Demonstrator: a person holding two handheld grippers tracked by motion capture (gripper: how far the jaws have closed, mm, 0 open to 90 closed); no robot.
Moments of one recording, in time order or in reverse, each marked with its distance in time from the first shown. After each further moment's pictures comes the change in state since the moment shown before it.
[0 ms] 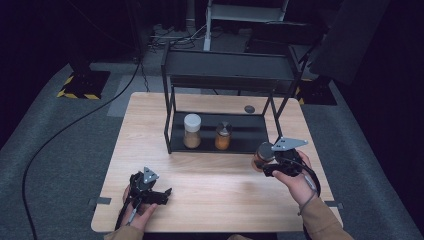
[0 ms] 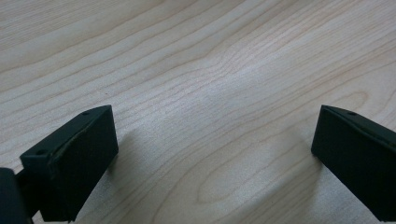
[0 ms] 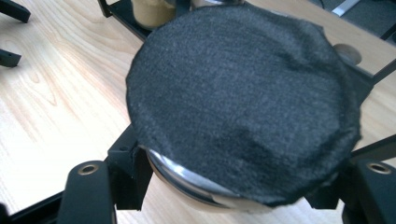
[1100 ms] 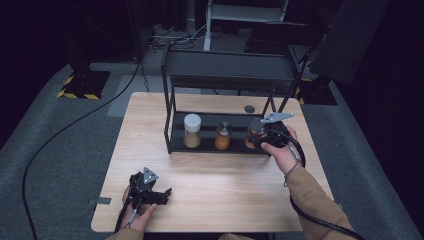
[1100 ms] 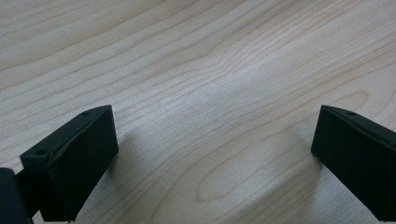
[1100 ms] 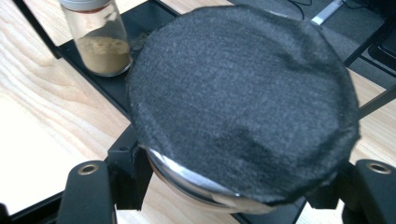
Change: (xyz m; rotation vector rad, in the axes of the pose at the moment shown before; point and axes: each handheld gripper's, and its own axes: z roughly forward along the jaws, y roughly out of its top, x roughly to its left) left arm -0.002 -0.001 -0.001 0.000 0.008 -0.009; right arm -0.033 0.050 0.050 -0.013 -0.052 0.037
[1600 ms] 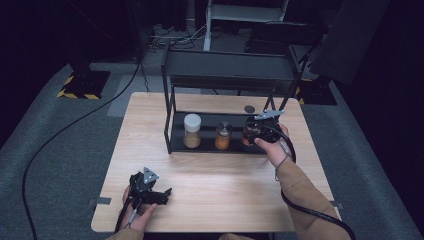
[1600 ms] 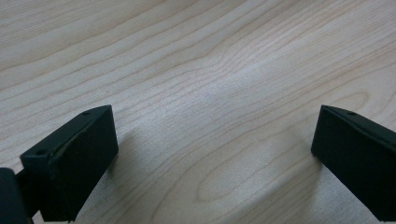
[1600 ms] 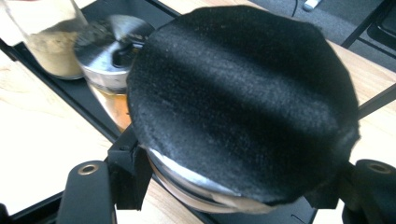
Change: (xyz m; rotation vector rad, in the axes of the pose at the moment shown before) left arm 0.000 0.000 0.000 0.000 0.001 0.000; right arm -0.008 0.002 0.041 0.039 -0.030 0.056
